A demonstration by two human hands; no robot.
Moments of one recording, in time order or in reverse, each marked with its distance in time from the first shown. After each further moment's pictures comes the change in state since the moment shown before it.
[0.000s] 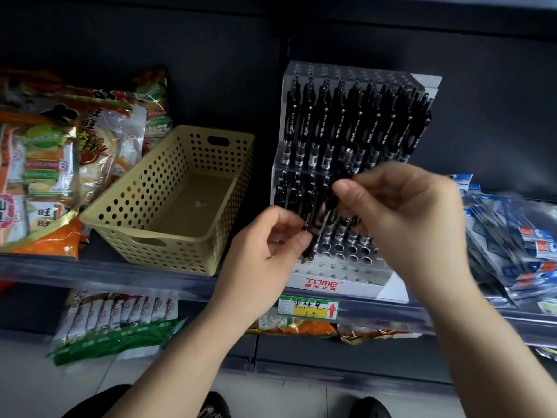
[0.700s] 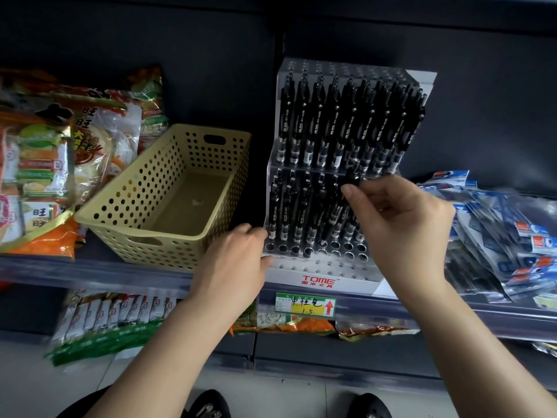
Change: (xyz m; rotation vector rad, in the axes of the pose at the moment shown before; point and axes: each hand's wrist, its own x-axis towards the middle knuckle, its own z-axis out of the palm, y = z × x) left_hand 0.005 -0.015 -0.015 1.003 -0.113 0.007; right_hand -0.004 0.039 0.005 -0.242 0.229 -0.236
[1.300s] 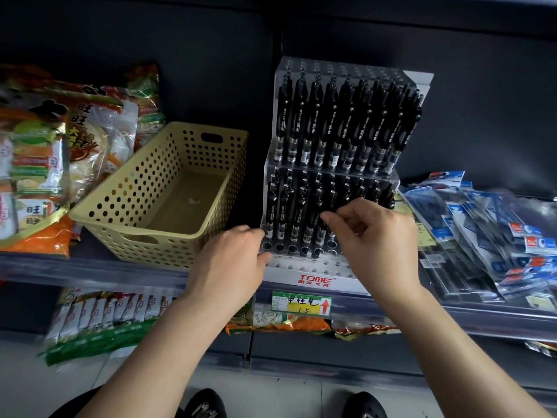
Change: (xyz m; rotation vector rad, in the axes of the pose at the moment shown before) left_hand 0.002 -0.003 0.003 -0.010 0.011 -0.011; right_hand -0.017 0.012 0.011 -0.135 -0.191 -0.008
